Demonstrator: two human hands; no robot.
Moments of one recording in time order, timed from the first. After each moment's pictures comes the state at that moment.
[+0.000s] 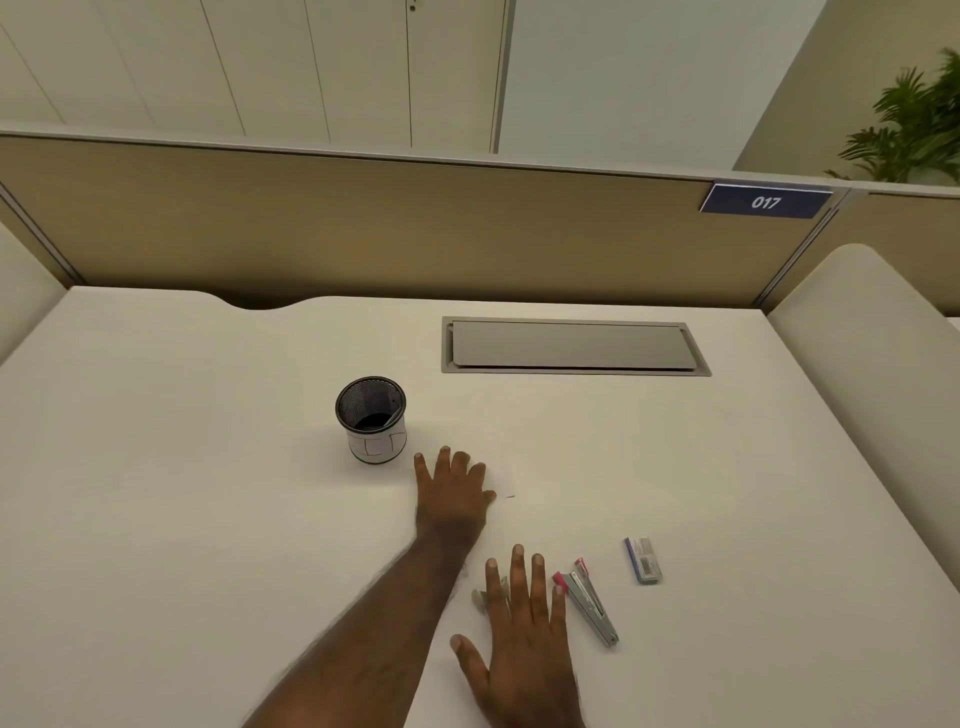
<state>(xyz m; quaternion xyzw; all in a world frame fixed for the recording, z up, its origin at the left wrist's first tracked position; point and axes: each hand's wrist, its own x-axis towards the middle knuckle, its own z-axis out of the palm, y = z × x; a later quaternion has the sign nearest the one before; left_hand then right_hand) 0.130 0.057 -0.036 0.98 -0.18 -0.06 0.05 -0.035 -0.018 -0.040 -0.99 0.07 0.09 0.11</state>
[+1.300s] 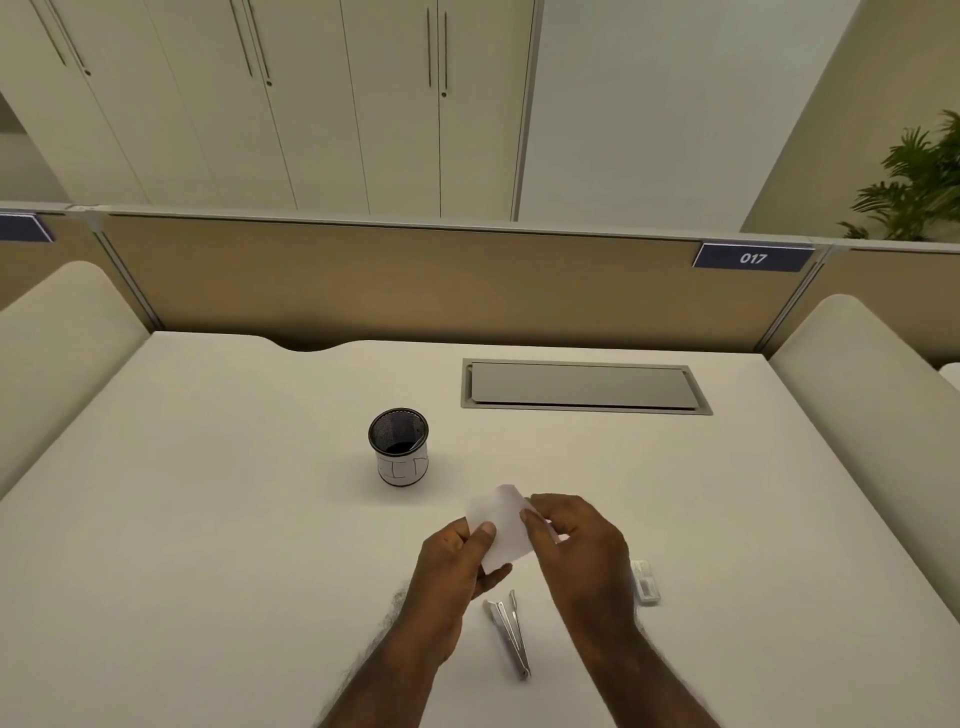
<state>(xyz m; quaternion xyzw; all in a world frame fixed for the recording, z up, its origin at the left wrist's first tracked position) 0.015 0.082 0.101 0.58 0.14 -0.19 0.78 -0.003 -0.055 0.111 -0.88 0.11 -0.18 0.42</state>
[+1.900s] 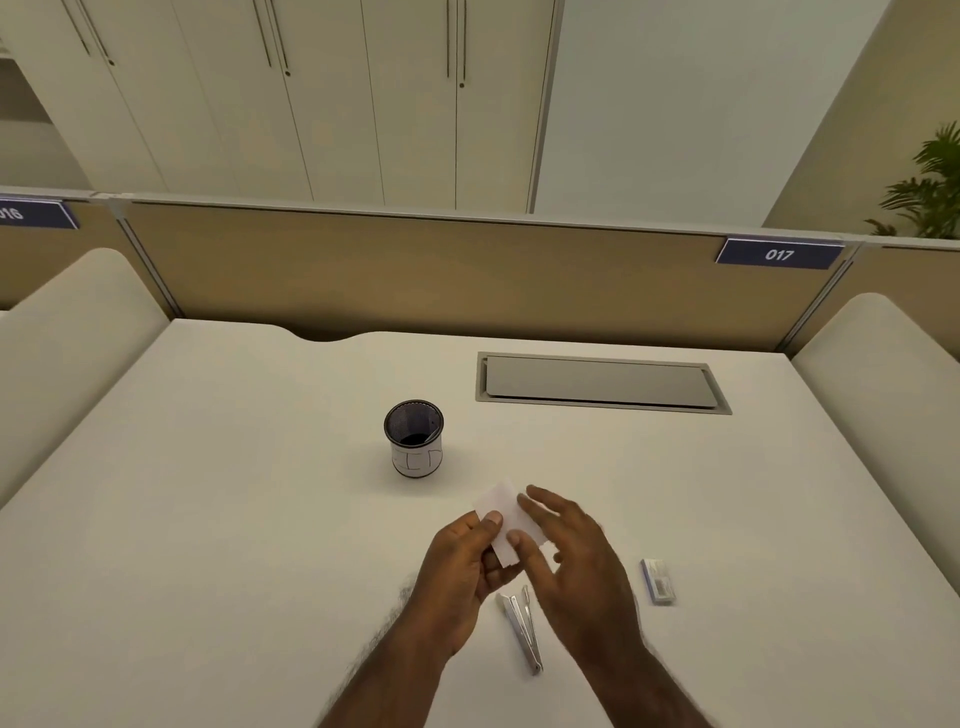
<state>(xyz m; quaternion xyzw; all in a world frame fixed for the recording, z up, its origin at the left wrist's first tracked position) 0.014 0.092 0.112 0.50 0.13 -0.23 0.83 -0.017 -0.041 0.112 -0.92 0.02 -0.09 0.37</state>
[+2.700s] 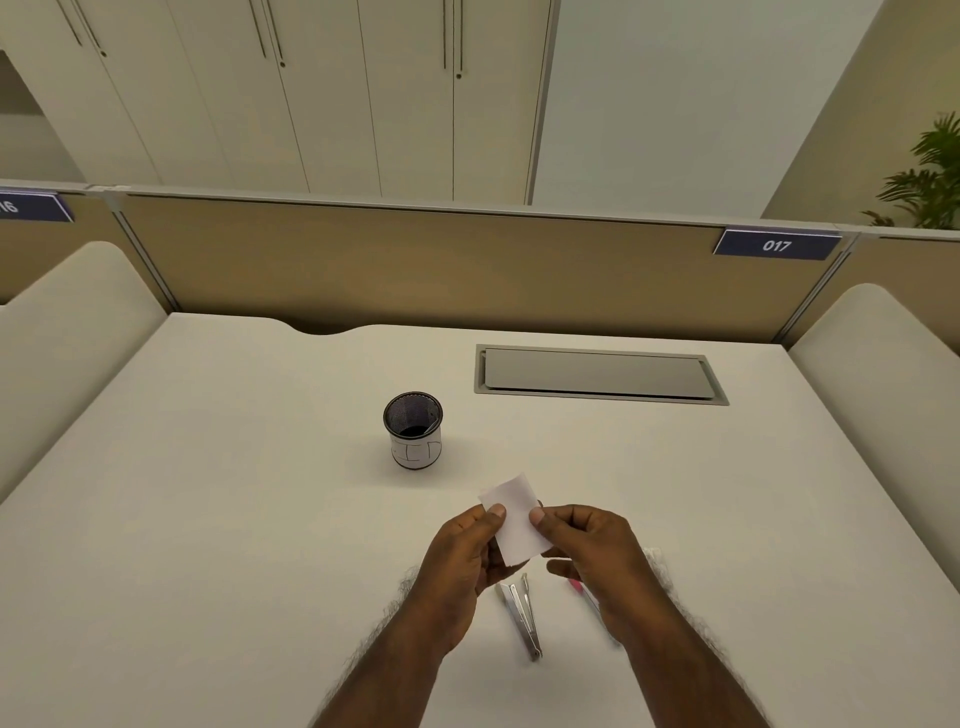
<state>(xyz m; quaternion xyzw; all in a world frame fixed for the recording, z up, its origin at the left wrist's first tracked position) 0.009 0.092 0.108 0.54 0.10 -0.24 0.80 -0.008 -0.056 0.133 -0.68 0.22 0.08 0.69</state>
